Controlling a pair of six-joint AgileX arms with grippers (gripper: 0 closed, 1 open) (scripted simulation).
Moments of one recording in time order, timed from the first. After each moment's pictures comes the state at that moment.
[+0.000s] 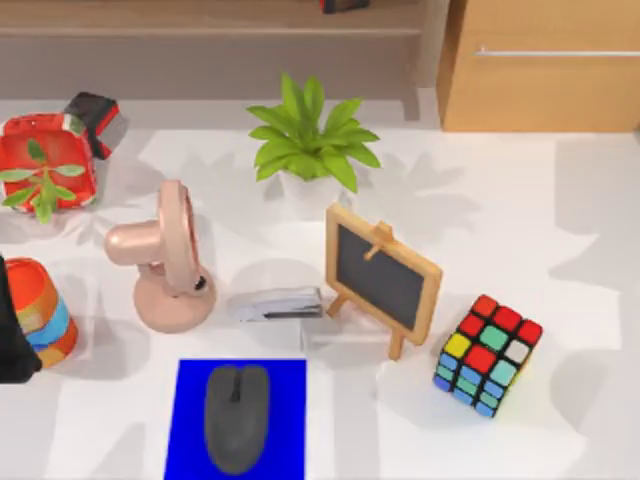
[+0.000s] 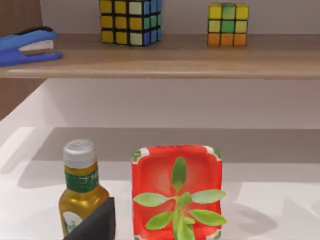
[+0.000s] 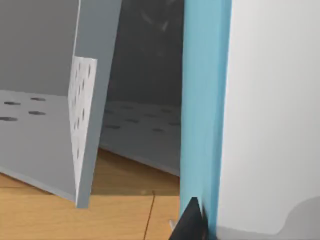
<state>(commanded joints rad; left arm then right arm) 0.00 0.00 0.00 0.00 0.00 0.00 -0.44 1.68 0.70 0.68 -0.39 1.26</state>
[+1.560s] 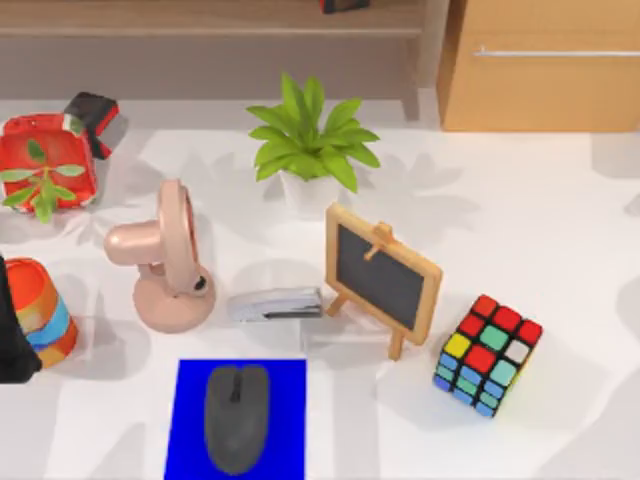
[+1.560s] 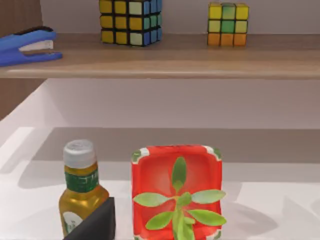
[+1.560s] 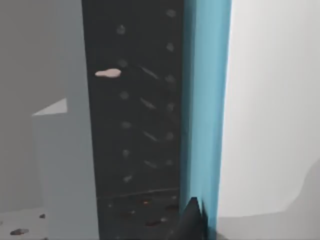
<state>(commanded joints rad) 0.00 0.00 0.00 0.00 0.00 0.00 -0.48 1.97 1.01 0.67 -0.42 1.45</state>
